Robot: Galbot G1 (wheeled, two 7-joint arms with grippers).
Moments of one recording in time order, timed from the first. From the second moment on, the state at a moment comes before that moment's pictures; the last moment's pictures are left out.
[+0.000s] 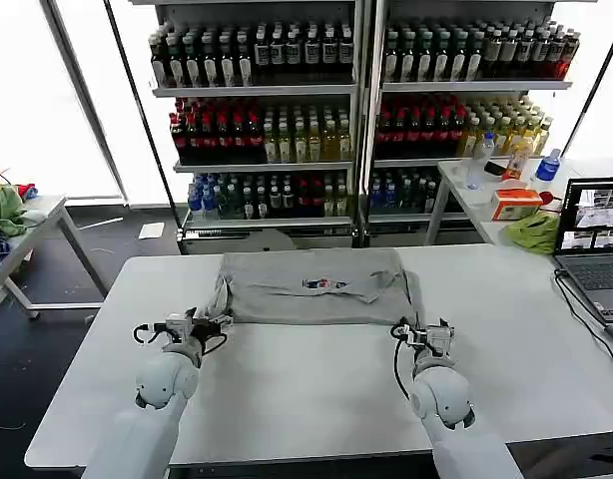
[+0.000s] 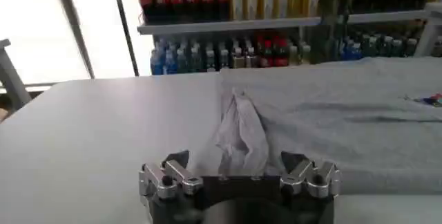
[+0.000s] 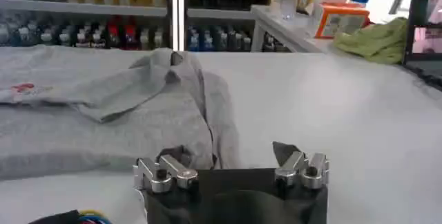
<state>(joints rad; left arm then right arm) 0.92 -1.24 -0.34 -1.53 -0.38 0.54 -0.17 -0.99 1.31 0.30 1.66 0.41 -0.58 0.45</state>
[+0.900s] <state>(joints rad) 0.94 -1.24 -0.34 -1.54 -0.36 0.53 -0.15 -1.04 1.32 0.32 1.68 0.41 -0.57 0.44</state>
